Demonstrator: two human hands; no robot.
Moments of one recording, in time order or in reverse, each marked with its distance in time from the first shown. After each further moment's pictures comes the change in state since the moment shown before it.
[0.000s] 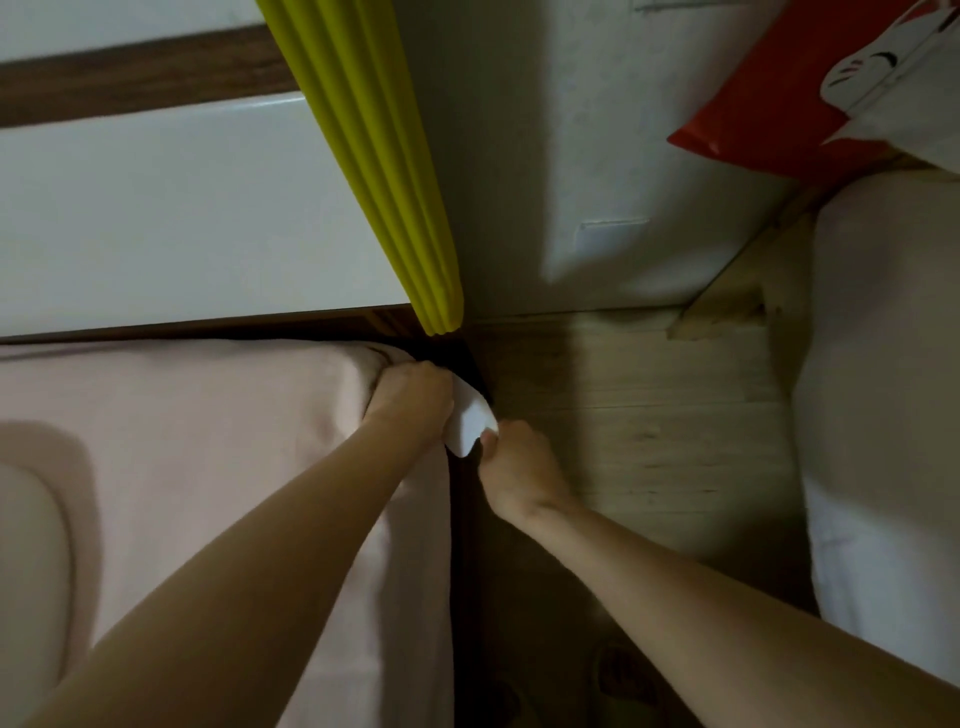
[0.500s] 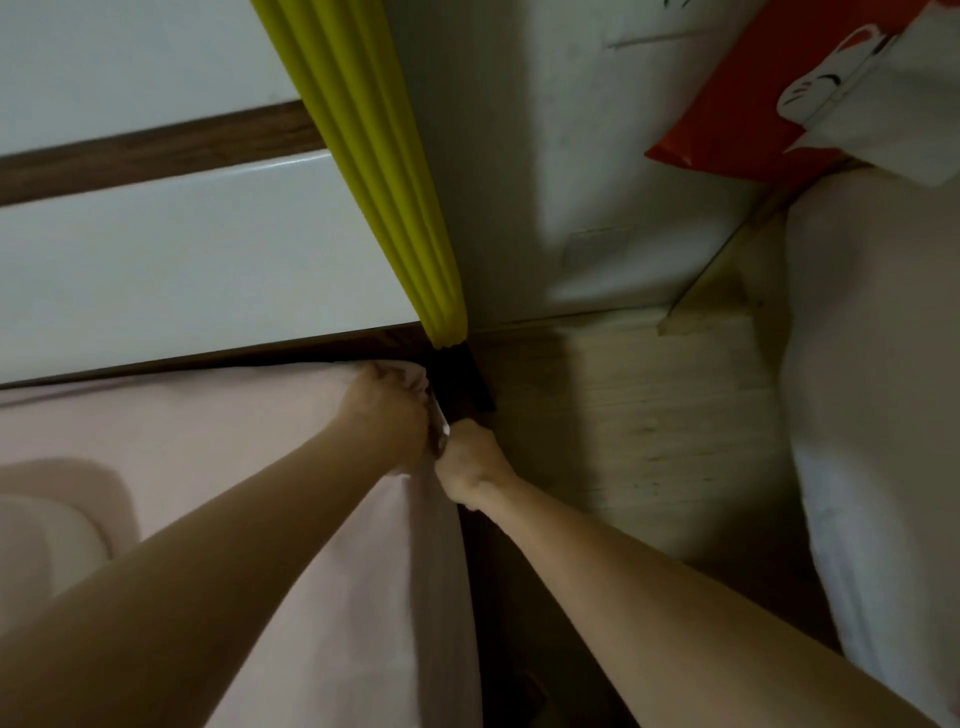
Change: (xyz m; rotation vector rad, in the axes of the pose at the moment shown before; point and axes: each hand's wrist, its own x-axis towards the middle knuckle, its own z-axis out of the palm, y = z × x) left_hand -0.038 -0.034 -0.023 0.415 -0.174 0.171; right_hand 0.015 -0.041 0.042 0.018 -0.098 0.104
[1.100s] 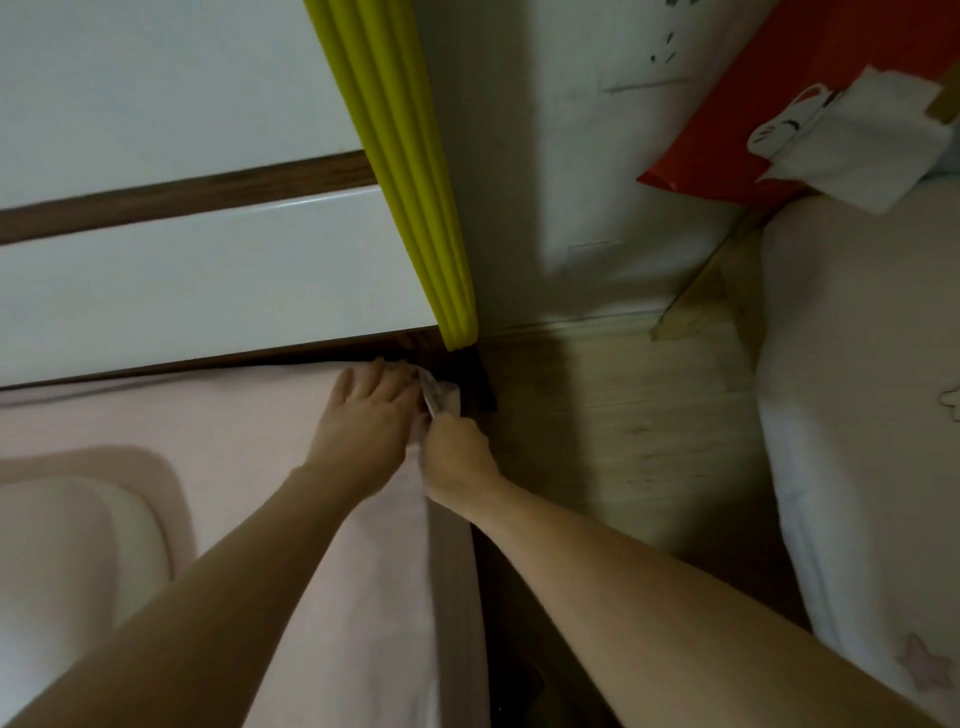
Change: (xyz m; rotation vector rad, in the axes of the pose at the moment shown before) left_hand -0.040 -0.012 0.049 -0.420 0.418 -0.174; right_hand -0.040 -0.031 0.006 -0.094 0.085 -0.112
